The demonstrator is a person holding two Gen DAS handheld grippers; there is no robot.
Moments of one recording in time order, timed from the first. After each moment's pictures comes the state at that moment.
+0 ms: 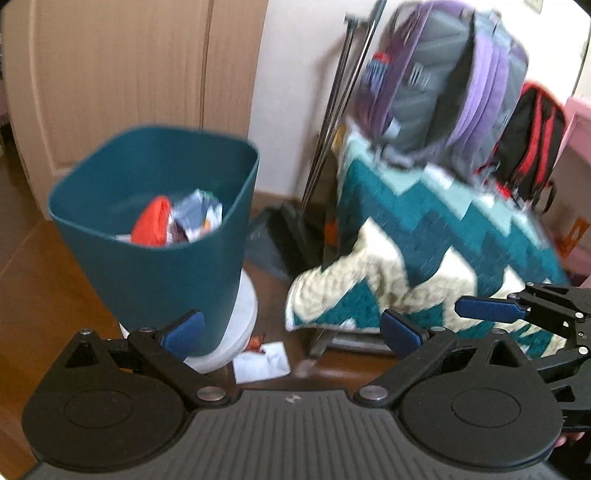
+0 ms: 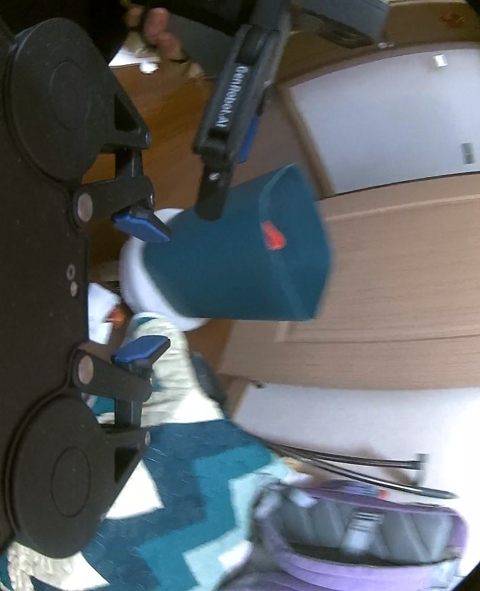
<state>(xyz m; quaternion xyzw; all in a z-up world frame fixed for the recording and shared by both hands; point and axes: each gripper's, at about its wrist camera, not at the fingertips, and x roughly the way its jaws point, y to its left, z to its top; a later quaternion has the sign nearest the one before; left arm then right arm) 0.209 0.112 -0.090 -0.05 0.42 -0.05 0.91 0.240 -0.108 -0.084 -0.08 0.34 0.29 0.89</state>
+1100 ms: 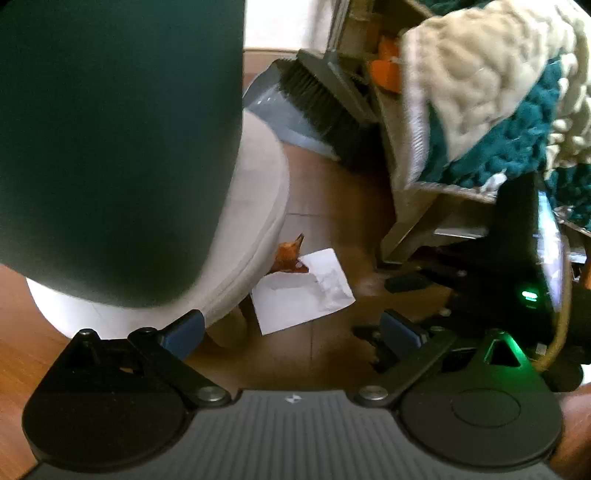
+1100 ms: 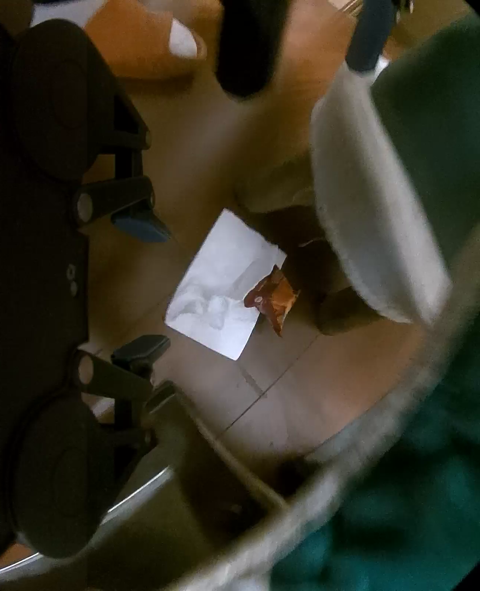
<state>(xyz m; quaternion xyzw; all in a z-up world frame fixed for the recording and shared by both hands) 0.299 0.127 -0.363 0.01 0.54 -0.05 0.84 0.400 -0.043 -0.449 -0.19 0.52 0.28 0.78</state>
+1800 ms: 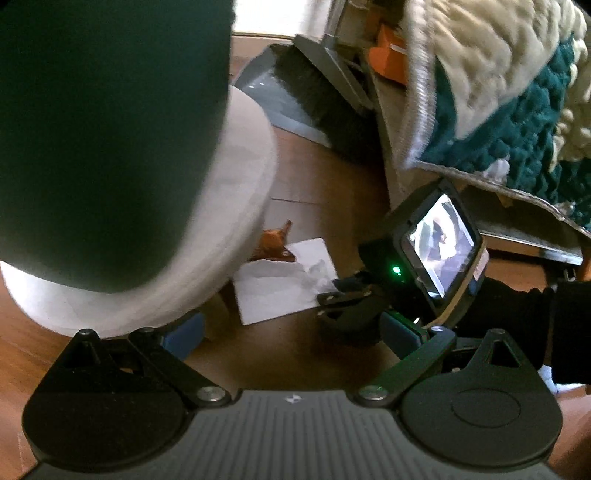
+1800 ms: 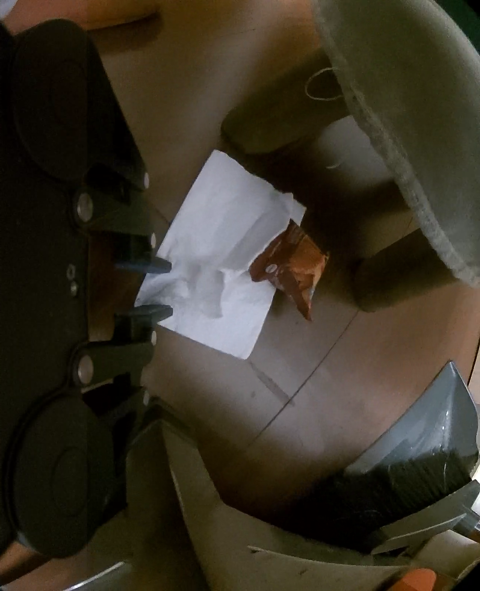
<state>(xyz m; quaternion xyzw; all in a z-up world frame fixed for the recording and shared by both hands) 0.302 0.121 -0.375 -0.01 0.56 -0.07 0.83 0.434 -0.027 -0.509 -0.17 0.55 0.23 0.78</state>
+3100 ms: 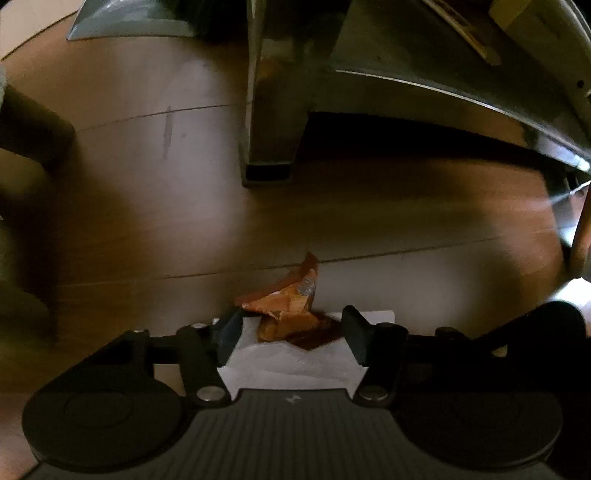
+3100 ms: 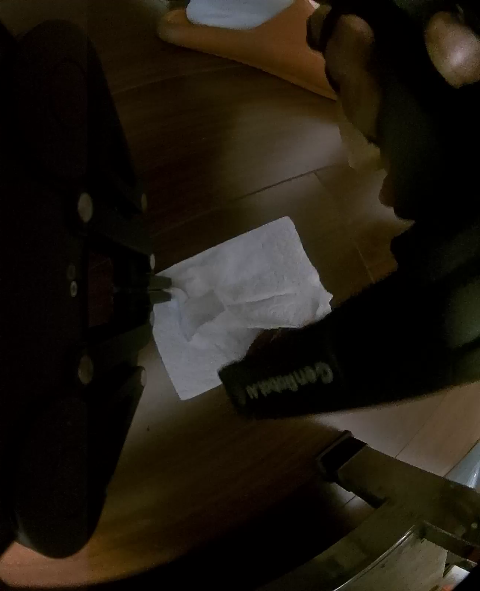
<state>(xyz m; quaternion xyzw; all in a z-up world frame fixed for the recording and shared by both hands) 0.332 0.001 -0.518 0.03 0.64 -0.16 0.75 0.324 -0.118 -0.503 -0.23 0.57 0.35 0.71</state>
